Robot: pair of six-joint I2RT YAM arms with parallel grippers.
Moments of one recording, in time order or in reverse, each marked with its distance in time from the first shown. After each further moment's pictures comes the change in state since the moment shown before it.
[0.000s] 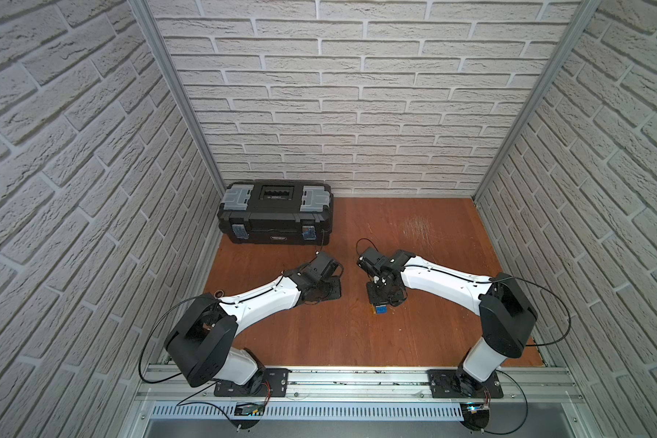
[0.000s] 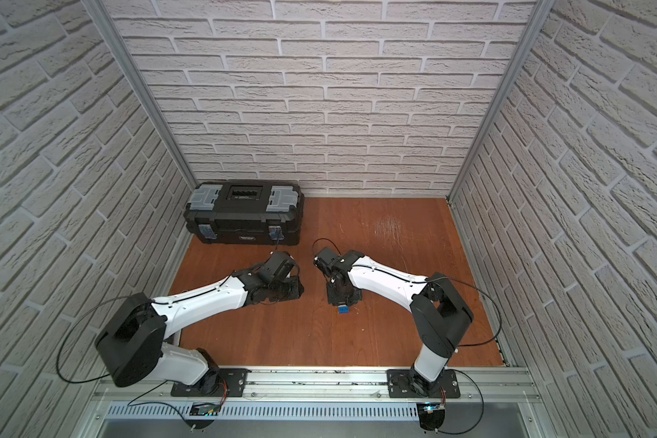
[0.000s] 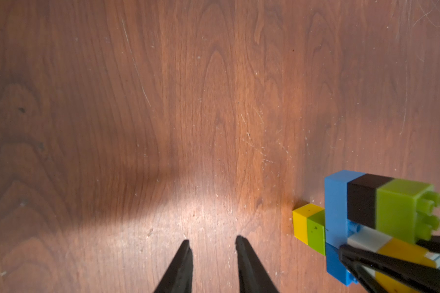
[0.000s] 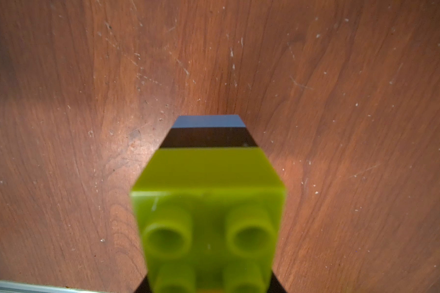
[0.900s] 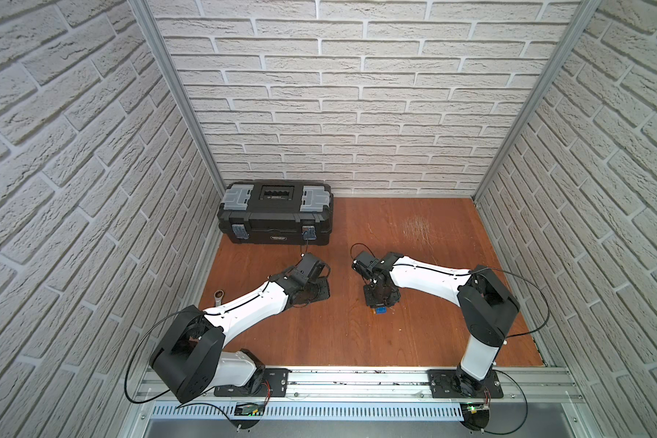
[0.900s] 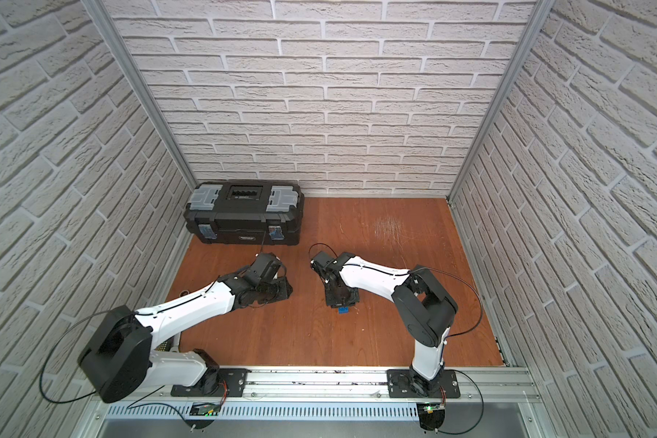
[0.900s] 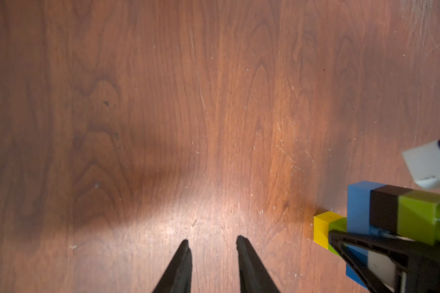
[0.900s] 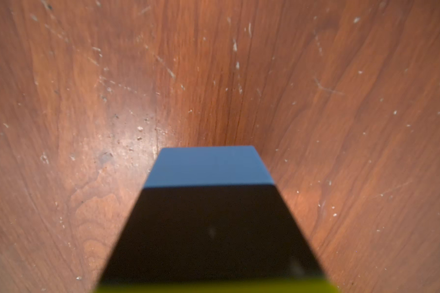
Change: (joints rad) left arm 0.090 -0.105 -0.095 -0.010 0.000 0.003; right arm 0.001 0.122 -0.007 0.038 -0.002 0.002
